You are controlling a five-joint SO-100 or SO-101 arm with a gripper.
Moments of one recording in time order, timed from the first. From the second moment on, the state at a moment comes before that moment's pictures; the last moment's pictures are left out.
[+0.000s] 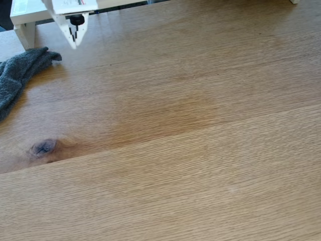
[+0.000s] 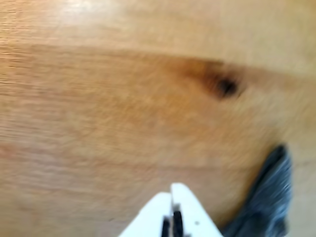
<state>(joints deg) 2.8 118.9 130.2 55.3 3.2</state>
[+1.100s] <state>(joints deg) 3.4 188.9 186.0 72.3 -7.4</state>
